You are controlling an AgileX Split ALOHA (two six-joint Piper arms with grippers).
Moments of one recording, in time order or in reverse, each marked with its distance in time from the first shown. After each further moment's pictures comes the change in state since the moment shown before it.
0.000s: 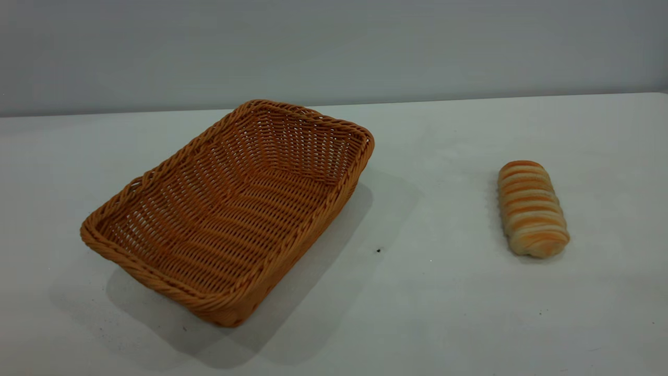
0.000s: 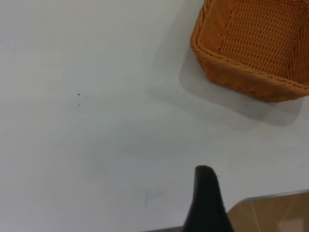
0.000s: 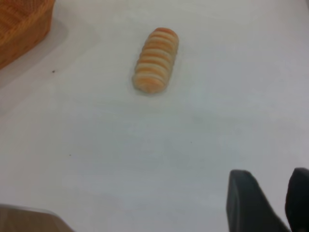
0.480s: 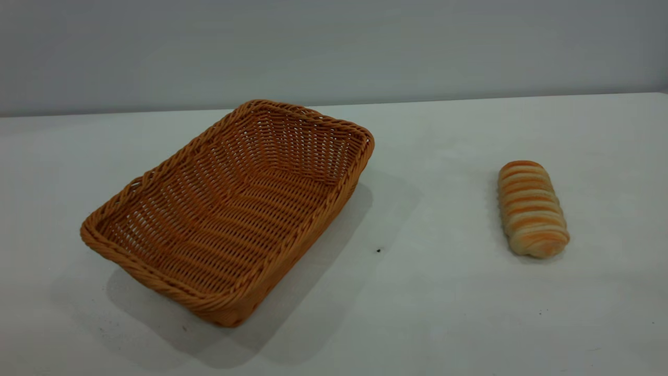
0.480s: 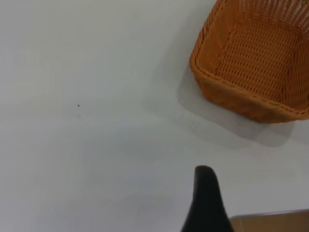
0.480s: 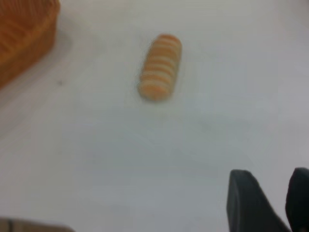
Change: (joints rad) left arm 0.000 0.083 -0.066 0.000 -0.033 -0.068; right arm 0.000 0.000 -0.003 0.029 -0.032 0.044
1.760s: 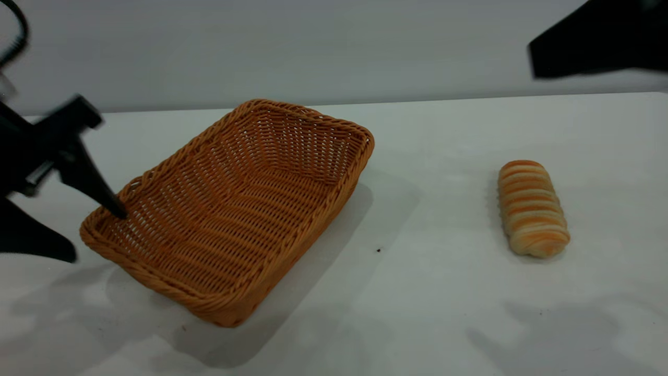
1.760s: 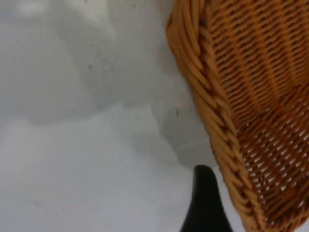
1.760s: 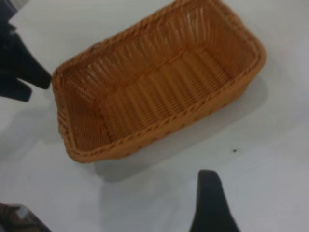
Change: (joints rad) left arm -0.049 1.611 -0.144 -0.663 -0.730 -0.087; right arm 0.267 1.255 -0.081 1.233 -0.645 -1.247
